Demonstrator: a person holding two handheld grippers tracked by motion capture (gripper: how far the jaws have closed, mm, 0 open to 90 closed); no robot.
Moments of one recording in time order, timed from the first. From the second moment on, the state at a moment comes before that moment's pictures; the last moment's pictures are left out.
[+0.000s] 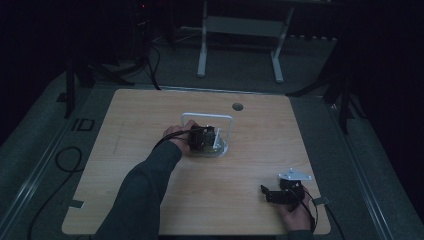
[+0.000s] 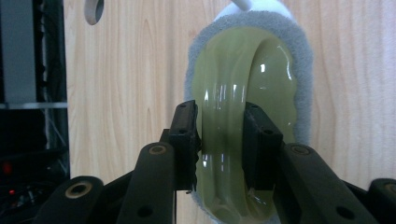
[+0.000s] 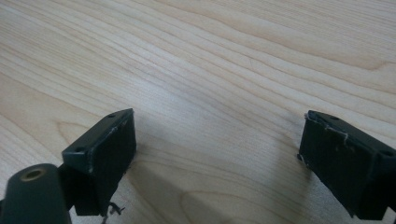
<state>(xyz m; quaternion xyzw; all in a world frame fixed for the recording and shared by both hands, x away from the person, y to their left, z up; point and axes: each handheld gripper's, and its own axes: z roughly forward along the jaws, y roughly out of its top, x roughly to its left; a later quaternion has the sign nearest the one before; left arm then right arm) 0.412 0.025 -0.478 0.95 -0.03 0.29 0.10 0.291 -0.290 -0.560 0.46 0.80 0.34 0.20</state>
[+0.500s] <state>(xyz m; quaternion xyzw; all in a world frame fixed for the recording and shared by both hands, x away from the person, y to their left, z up) 0.409 0.027 -0.474 0.94 -0.02 0.31 0.11 0.290 -0.290 -0.560 0.46 0.80 0.34 0.20</state>
